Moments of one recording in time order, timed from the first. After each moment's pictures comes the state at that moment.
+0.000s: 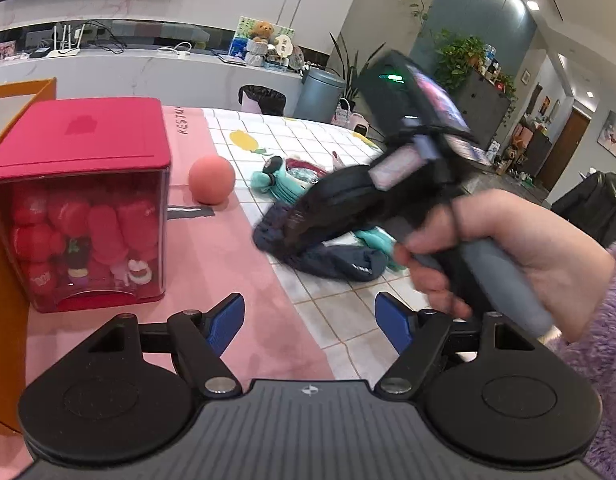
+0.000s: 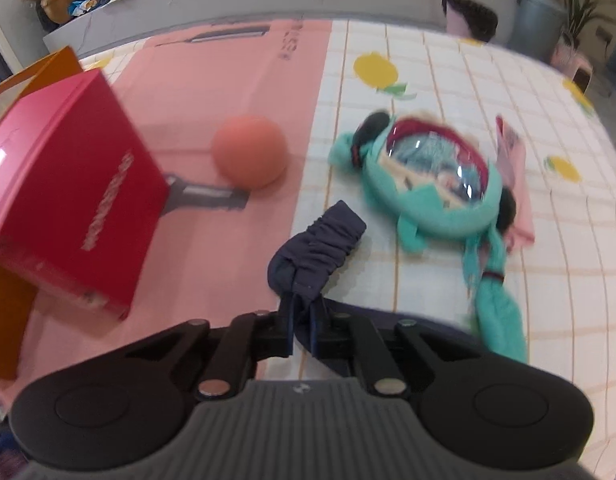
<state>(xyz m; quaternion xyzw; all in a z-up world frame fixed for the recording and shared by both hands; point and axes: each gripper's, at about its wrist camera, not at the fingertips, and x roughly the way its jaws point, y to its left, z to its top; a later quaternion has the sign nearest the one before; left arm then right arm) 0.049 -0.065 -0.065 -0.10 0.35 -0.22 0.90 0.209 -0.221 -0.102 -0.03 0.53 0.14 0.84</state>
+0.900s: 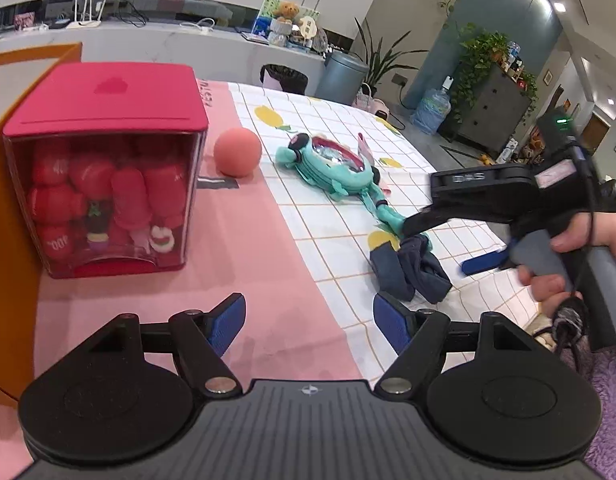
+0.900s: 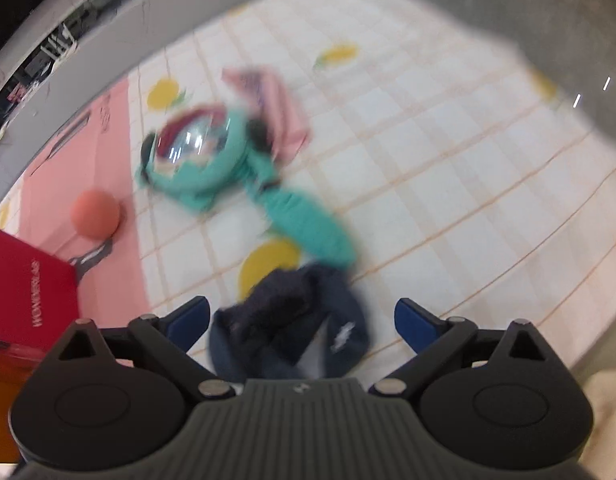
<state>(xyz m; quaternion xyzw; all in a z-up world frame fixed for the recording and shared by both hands) 0.052 -0.058 -0.075 -0.11 0.39 -0.20 0.89 0.176 -0.341 -0.098 0.19 0.56 -0.05 0.80</state>
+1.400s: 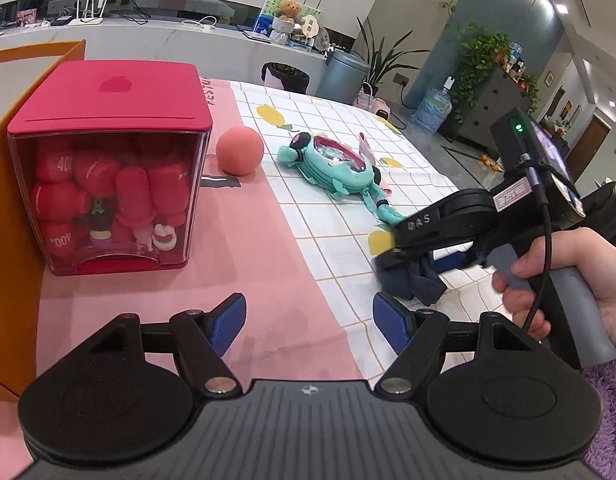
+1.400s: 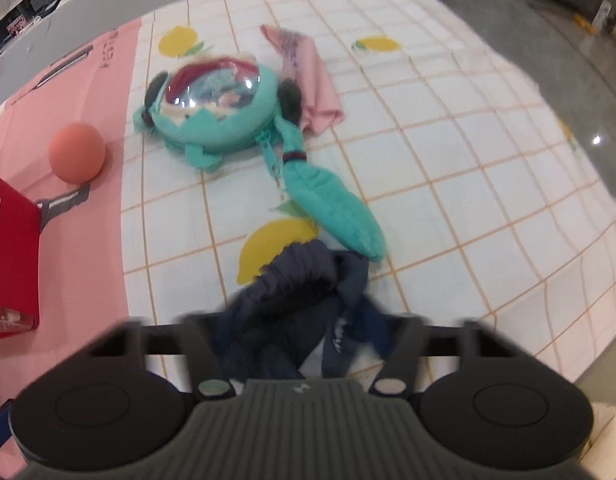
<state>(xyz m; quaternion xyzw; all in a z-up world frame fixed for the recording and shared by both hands) 0.051 -0.057 -0.071 -0.11 0.39 -0.20 0.89 0.179 -0.301 -0.107 0.06 0.56 -0.06 0.82</state>
